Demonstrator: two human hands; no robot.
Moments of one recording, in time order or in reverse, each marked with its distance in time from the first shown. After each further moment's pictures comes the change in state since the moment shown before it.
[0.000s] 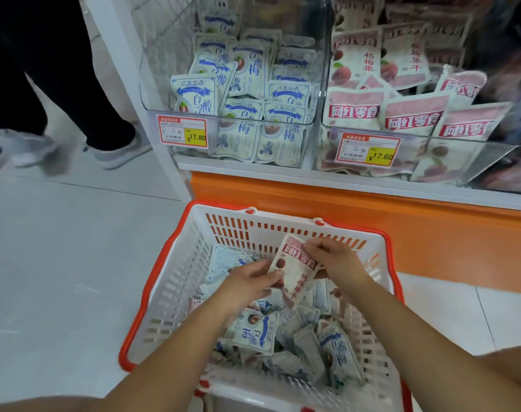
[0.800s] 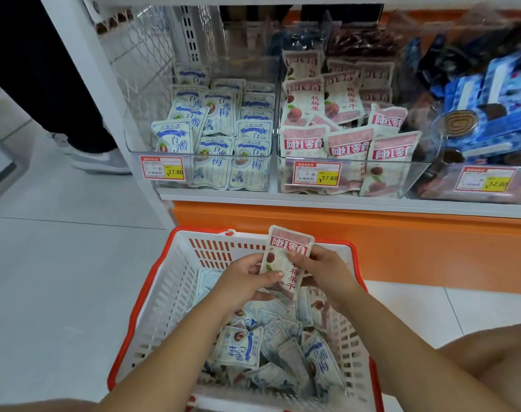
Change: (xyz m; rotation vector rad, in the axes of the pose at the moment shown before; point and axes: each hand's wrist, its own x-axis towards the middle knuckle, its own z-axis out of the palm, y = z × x) left_hand -0.030 0.063 0.037 -0.001 -0.012 0.141; right_hand -0.043 -0.028 -0.026 0.168 -0.043 -0.114
